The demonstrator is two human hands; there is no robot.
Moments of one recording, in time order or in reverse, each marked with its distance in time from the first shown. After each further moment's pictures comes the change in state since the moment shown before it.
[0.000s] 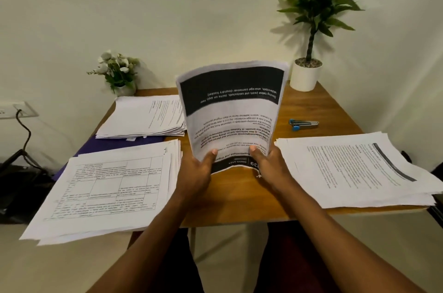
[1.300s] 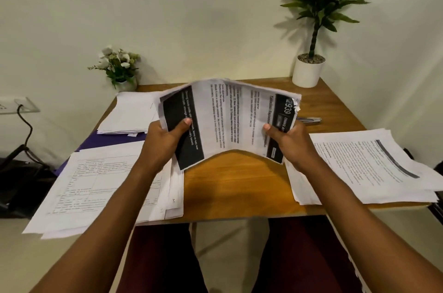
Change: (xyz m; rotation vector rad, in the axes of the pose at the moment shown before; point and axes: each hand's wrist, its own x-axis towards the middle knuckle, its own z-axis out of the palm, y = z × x) left_hand 0.040 0.037 -0.073 0.076 0.046 0.083; right_hand 0.011 -0.042 -0.043 -0.047 0.033 -0.102
